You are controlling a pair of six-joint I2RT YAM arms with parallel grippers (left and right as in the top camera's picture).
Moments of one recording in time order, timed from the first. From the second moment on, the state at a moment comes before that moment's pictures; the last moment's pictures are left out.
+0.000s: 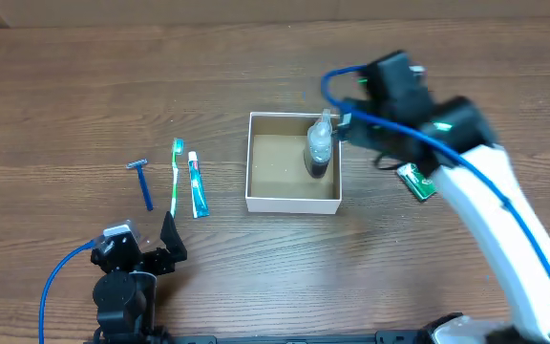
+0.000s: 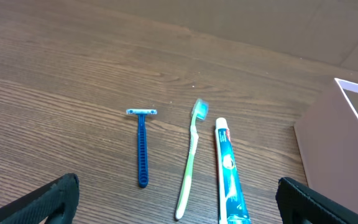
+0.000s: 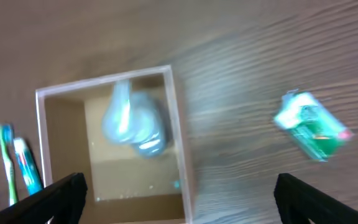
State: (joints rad) left arm 0.05 0.02 0.13 -0.44 -0.06 -0.23; right arm 0.42 1.52 1.62 -1.18 0.18 0.65
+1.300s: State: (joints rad) left arm 0.05 0.02 0.13 -0.44 -0.06 -0.23; right arm 0.00 1.88 1.19 -0.87 0.00 0.14
